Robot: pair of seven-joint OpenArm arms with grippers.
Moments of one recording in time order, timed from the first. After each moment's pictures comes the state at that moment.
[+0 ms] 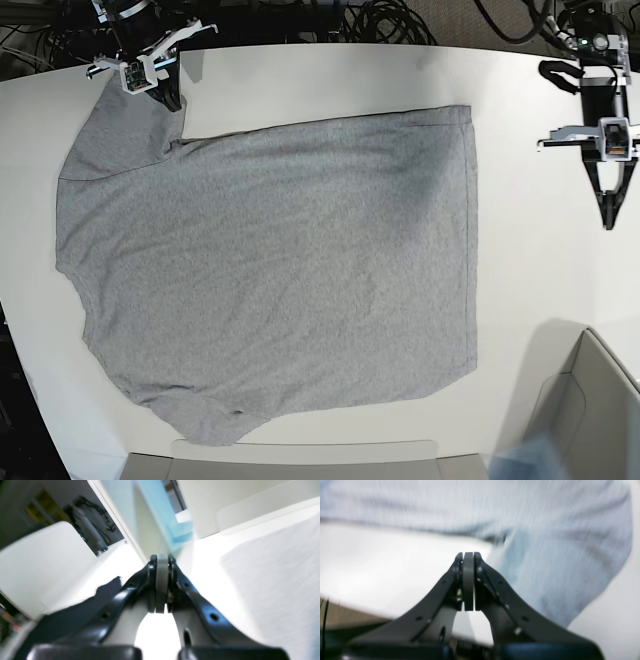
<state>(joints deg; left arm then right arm) 30.5 -8.7 -37.4 117.0 0.1 -18.2 -8.2 -51.8 20.5 3.5 120.1 9.7 5.1 -8.5</state>
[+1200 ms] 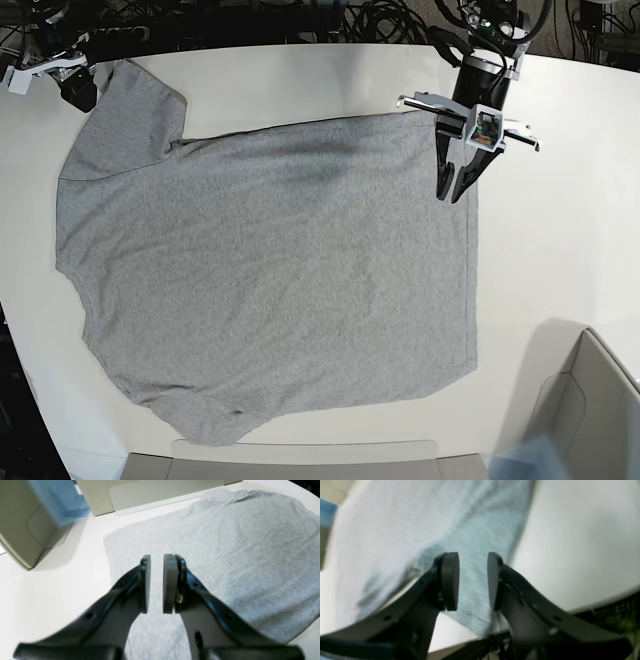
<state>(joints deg) 34.3 -2.7 -9.3 117.2 0.4 -18.1 -2.4 -41.4 12.3 40.5 96.6 60.7 24.1 -32.5</state>
